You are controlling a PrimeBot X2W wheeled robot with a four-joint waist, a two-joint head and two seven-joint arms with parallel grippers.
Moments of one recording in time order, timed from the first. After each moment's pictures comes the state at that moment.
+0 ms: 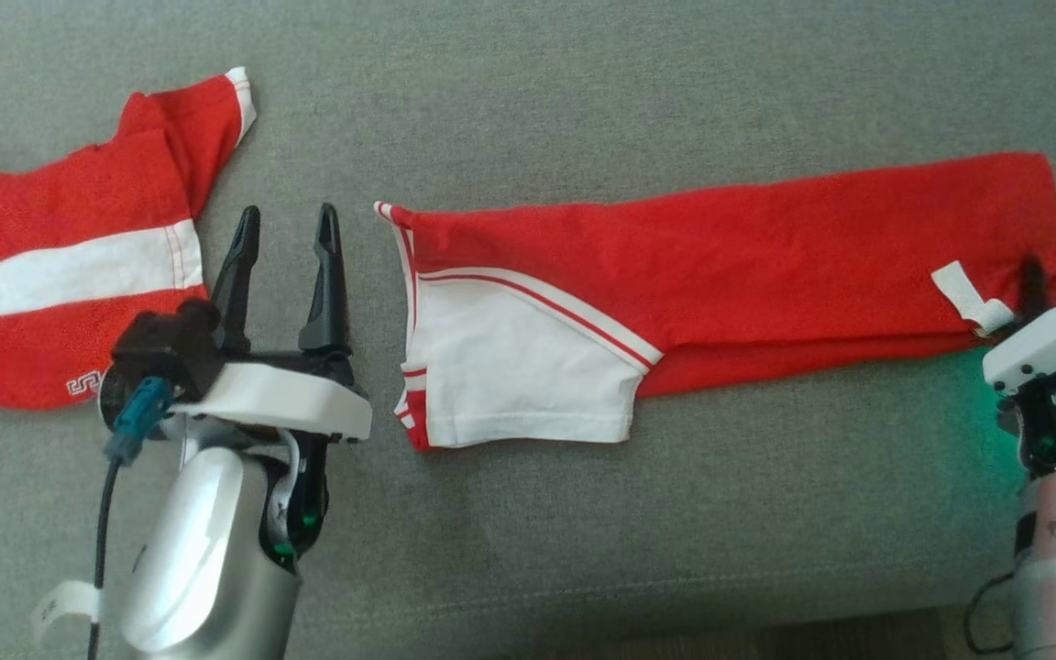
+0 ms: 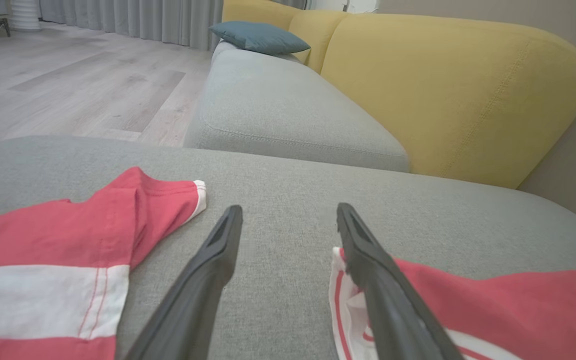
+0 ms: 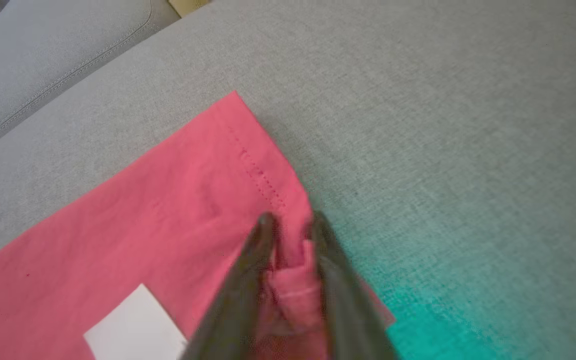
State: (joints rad) left arm -0.30 0.05 -0.23 0.21 -0.28 0.05 -0.25; right arm -0.51 -0.07 -0.45 0.64 0.21 0.12 0.20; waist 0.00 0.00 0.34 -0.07
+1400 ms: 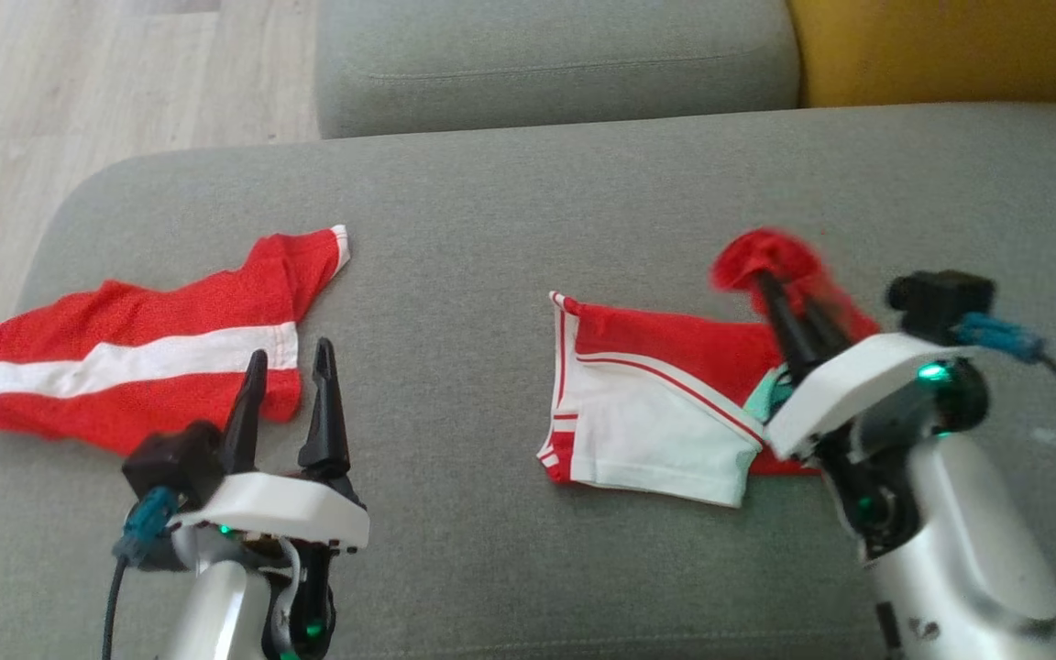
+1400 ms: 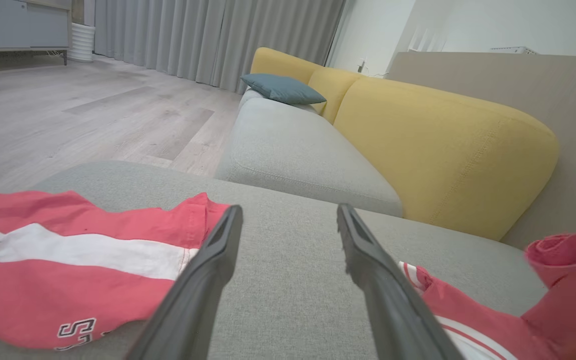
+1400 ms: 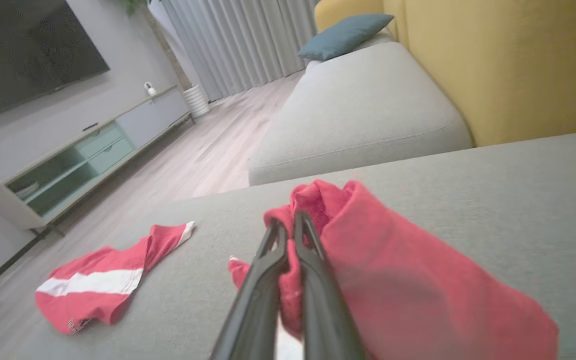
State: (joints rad) left arm -0.11 0.04 -0.21 0.23 -0.38 0.07 -0.25; right arm -0.30 -0.05 0.12 0.26 0.43 0.12 0.24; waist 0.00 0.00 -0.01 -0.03
